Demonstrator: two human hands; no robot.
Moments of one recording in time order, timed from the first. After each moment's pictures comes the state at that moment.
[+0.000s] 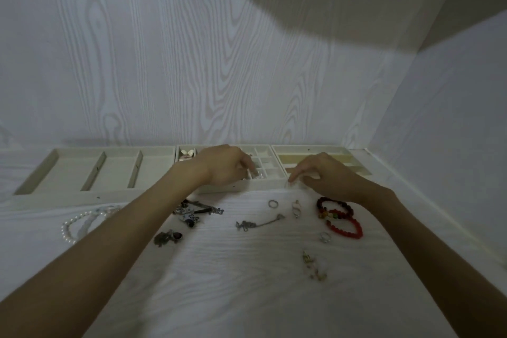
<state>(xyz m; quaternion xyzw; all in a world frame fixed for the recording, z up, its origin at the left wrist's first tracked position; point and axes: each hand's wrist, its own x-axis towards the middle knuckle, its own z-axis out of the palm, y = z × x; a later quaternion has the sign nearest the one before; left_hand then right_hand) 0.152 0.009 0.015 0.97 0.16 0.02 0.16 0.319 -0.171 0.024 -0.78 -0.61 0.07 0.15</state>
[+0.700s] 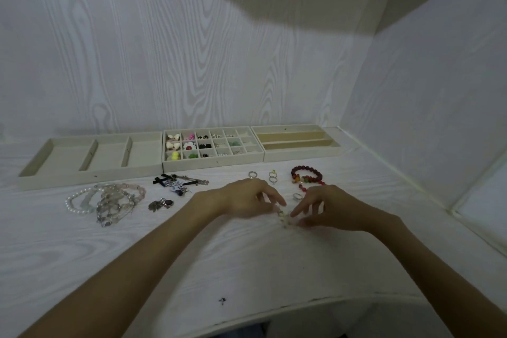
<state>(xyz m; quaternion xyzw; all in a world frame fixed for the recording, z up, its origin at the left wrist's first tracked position) 0.142 -0.106 -0.026 0.95 0.04 -0.03 0.30 0.277 -0.283 -0.015 -0.79 -0.57 0.16 0.13</state>
